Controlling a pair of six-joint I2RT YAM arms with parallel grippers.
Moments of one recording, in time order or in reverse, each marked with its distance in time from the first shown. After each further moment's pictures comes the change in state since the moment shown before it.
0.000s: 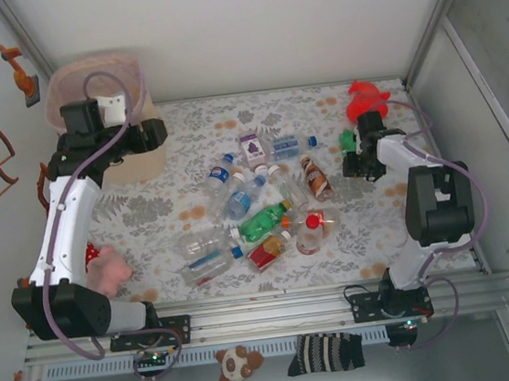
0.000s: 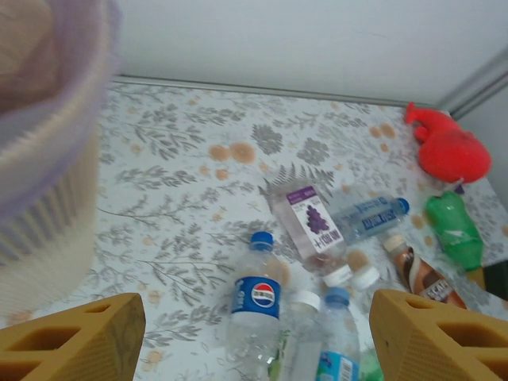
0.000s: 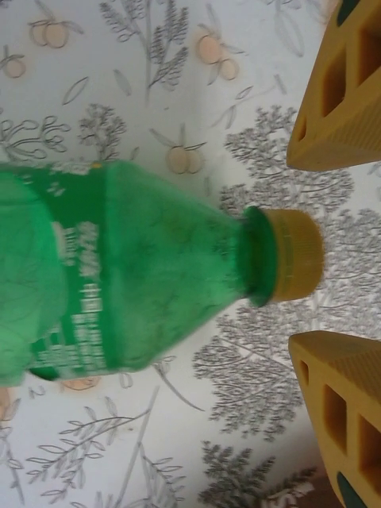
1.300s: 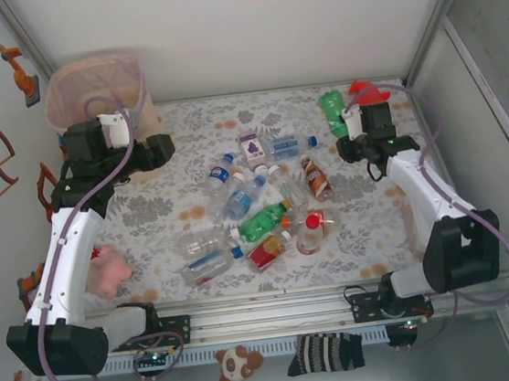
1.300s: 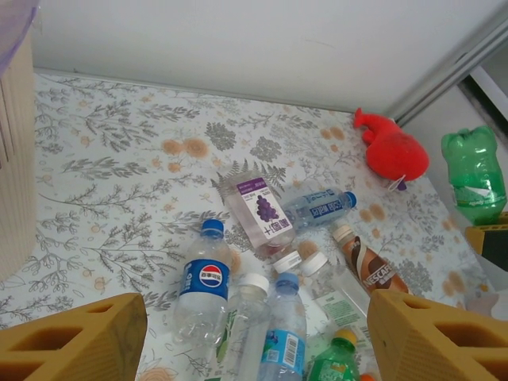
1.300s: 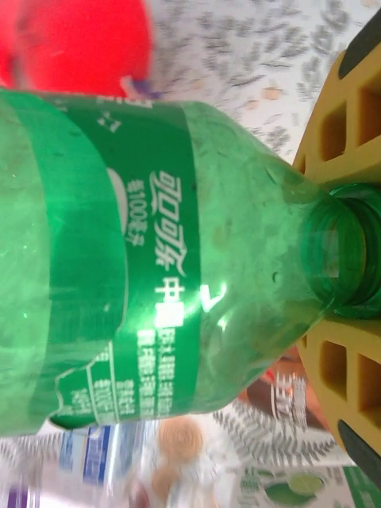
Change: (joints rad) left arm -0.041 -0.188 -0.182 0.087 0.038 -0.088; right arm 0.111 -0.362 -0.065 0.160 -0.068 -0.328
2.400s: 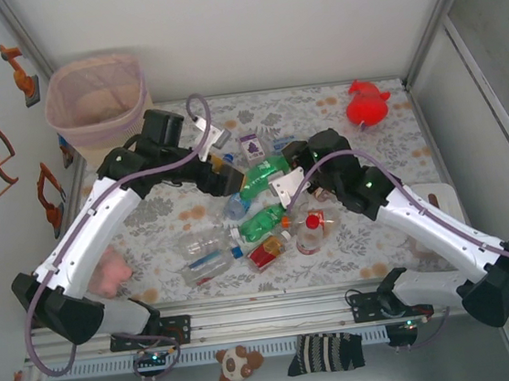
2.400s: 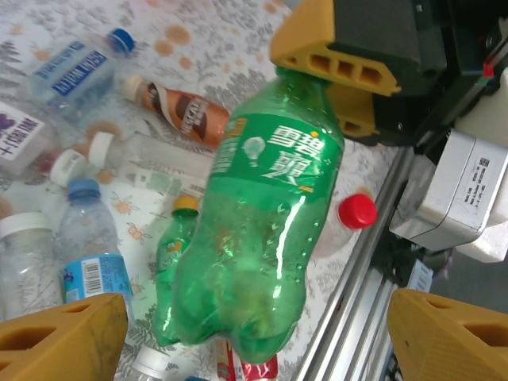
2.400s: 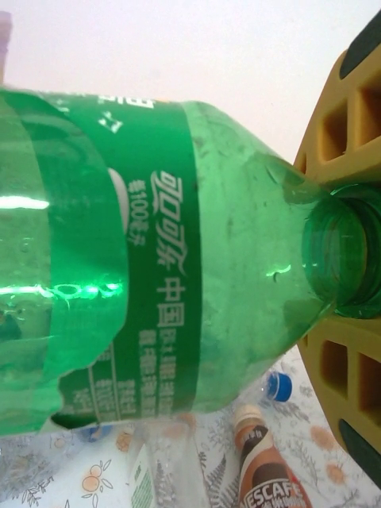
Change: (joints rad) left arm -0.465 0.224 0.273 -0.367 0.142 0.293; right arm 0.576 -0.226 -0.023 0.077 0.191 -1.419
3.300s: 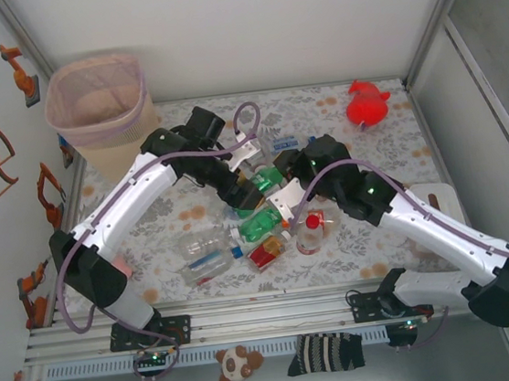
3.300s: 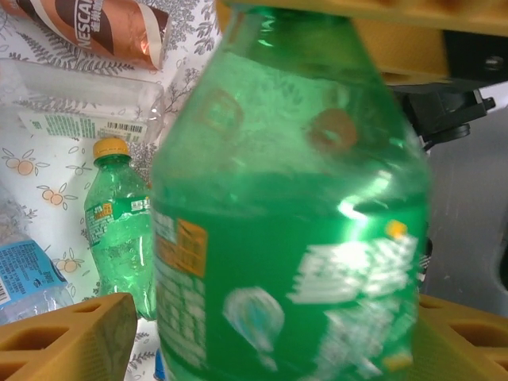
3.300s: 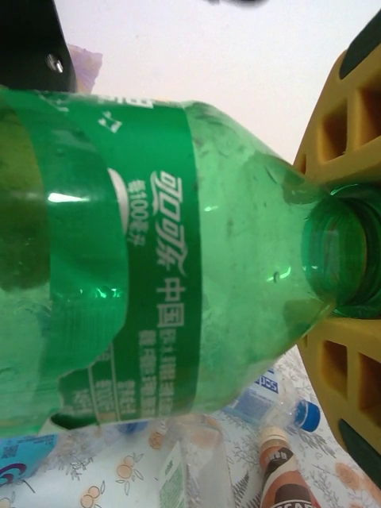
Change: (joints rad) left arm -0.097 0.240 0.148 -0.233 0.058 0.214; right arm 0.075 -0.031 0.014 -0.039 -0.050 -0.079
